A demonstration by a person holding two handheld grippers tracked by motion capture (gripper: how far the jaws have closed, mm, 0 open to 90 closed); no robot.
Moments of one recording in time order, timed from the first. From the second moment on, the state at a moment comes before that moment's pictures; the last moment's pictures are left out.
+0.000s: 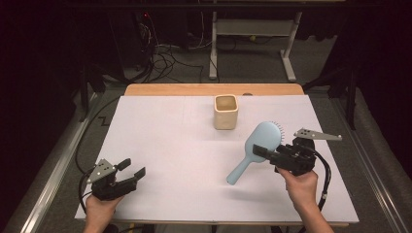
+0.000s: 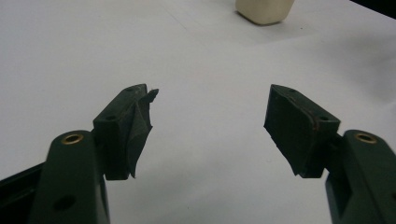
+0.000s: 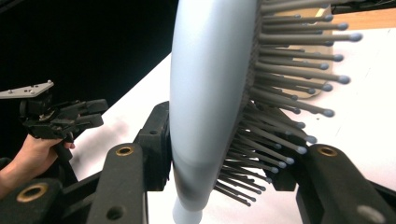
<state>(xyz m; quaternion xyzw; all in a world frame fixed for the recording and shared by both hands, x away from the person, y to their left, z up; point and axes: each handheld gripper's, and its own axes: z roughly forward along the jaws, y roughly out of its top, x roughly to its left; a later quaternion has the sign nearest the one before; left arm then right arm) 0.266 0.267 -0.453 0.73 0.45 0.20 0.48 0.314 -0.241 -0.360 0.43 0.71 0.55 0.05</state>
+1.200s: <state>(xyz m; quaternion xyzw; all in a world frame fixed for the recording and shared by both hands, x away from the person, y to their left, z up) 0.267 0.269 -0.454 0.73 0.46 0.20 0.47 0.357 -0.231 -0.315 0.44 0.71 0.54 0.08</state>
